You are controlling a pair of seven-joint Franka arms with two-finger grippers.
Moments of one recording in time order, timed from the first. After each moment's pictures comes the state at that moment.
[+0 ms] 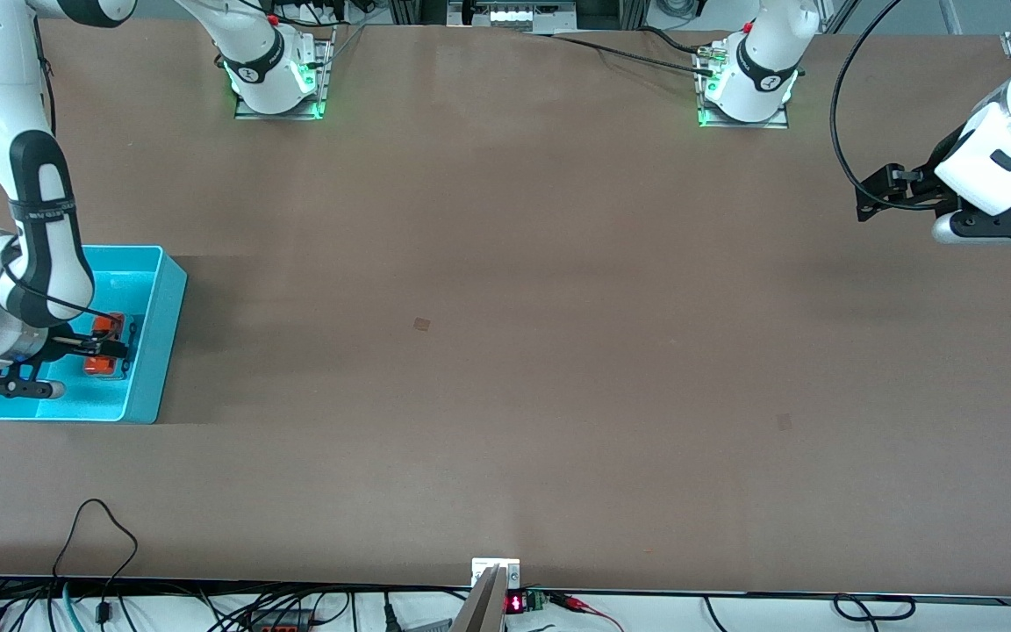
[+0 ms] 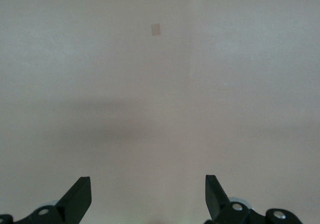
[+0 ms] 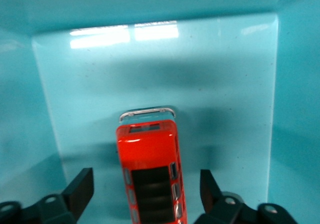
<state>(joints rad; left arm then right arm) -0.02 -0.01 -0.07 -1.65 0.04 1.54 -0.09 -0.02 0.65 -0.32 -1.66 0.16 2.19 -0.29</state>
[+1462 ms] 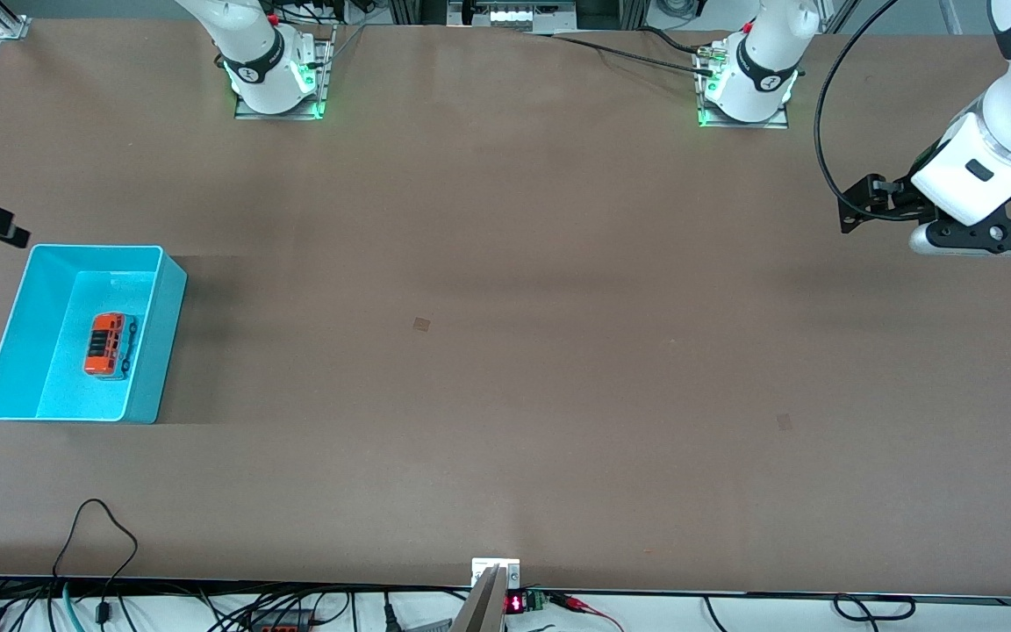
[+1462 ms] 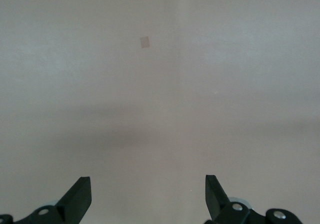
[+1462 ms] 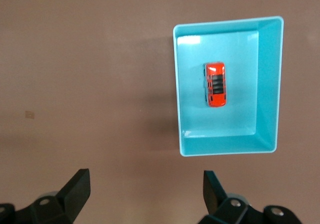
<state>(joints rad) -0.05 0.03 -0.07 -1.60 0.04 1.57 -0.09 0.00 0.15 -0.15 -1.45 0.05 1.52 -0.05</state>
